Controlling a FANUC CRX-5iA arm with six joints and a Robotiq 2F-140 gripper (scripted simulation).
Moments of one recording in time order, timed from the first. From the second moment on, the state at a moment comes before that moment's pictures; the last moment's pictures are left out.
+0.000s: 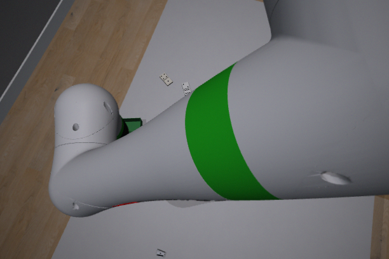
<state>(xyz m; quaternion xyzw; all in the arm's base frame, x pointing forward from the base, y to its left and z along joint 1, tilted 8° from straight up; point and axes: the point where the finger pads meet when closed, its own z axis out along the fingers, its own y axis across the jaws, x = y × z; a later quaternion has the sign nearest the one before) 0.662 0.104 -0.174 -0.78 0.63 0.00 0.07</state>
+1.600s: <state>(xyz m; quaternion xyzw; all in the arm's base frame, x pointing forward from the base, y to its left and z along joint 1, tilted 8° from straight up) 0.599 0.063 -0.137 -0.87 0.49 -0.01 0.05</state>
